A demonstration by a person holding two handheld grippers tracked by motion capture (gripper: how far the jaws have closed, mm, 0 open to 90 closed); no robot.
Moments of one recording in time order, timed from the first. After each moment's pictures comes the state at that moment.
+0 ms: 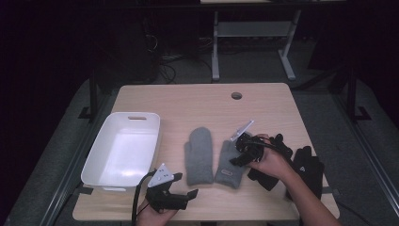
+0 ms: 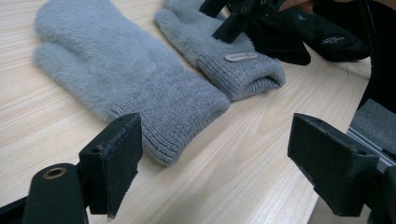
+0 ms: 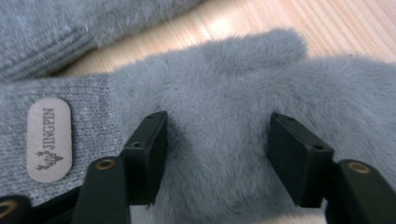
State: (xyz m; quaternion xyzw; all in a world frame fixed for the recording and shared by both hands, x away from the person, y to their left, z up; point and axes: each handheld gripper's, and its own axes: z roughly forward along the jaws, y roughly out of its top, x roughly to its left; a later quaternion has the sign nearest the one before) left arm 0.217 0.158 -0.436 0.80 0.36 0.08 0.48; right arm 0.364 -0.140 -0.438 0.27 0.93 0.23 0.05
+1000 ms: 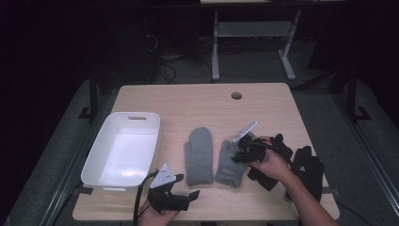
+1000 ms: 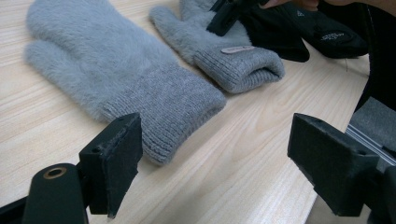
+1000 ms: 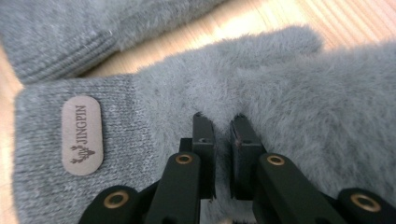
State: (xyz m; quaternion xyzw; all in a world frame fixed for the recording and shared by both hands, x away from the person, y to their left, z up) left arm 0.216 0.153 -0.437 0.80 0.36 0.08 0.47; right arm 0.360 -0.148 -0.440 0.28 0.92 0.26 0.02
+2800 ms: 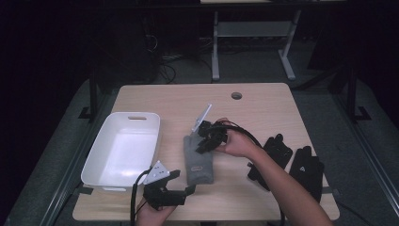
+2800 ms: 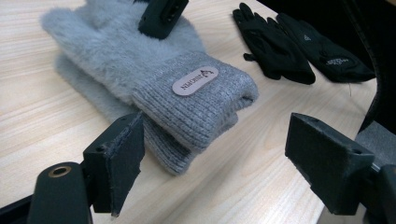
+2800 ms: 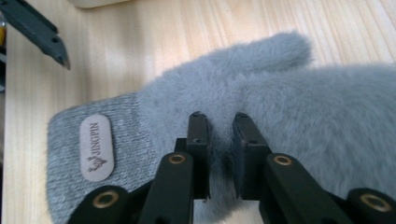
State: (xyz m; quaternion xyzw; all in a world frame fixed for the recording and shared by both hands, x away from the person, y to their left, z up) left arm 0.222 0.163 -0.431 0.78 0.39 0.08 0.49; right arm 0.395 -0.033 -0.392 0.12 0.96 0.26 -0.02
